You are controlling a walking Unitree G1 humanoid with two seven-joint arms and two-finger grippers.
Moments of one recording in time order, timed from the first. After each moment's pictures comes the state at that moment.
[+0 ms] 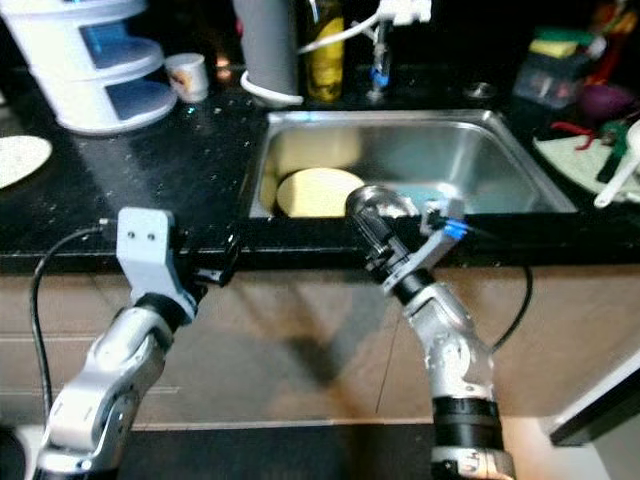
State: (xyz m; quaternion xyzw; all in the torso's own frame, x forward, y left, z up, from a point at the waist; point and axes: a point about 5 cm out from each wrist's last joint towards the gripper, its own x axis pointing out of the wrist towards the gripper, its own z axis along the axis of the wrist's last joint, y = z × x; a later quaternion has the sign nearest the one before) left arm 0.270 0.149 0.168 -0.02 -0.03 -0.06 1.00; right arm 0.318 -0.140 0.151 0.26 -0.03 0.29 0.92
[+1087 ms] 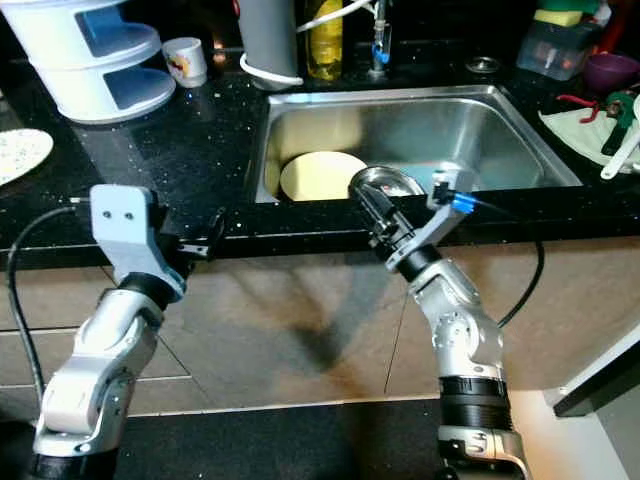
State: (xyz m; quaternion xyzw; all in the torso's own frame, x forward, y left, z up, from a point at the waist) left arm 0.281 0.167 0.205 -0.01 -0.11 -0.01 0.99; right arm 0.331 -0.143 0.191 0.25 -0.08 0.30 0.92
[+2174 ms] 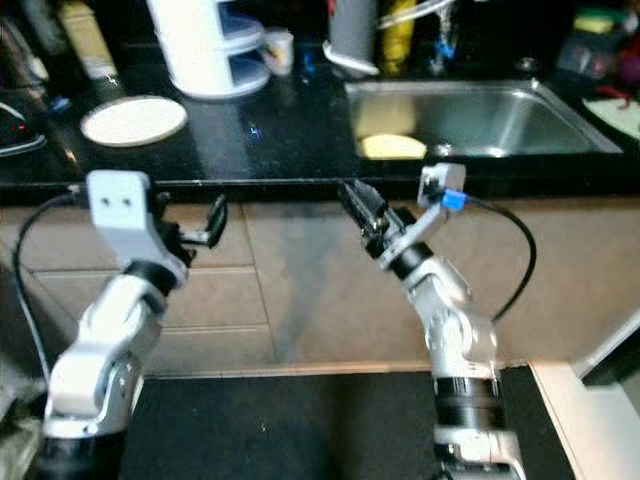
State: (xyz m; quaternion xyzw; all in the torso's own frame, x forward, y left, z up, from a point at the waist) left arm 0.289 0.161 0.206 -0.04 -0.11 -0.03 0.99; right arm 0.328 -0.125 0.194 0.23 -0.08 0.32 0.91
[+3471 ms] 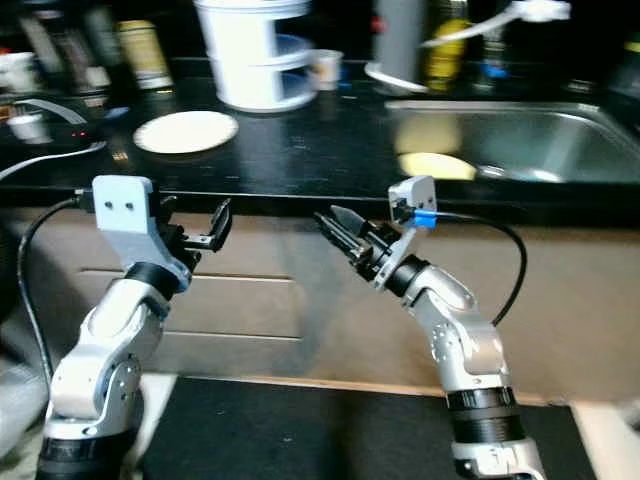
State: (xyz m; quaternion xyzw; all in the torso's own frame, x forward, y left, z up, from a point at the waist) left arm 0.289 0.172 0.211 -0.03 -0.12 -0.02 0.99; right arm 0.314 -0.102 0.191 0.13 -0.06 0.42 0.89
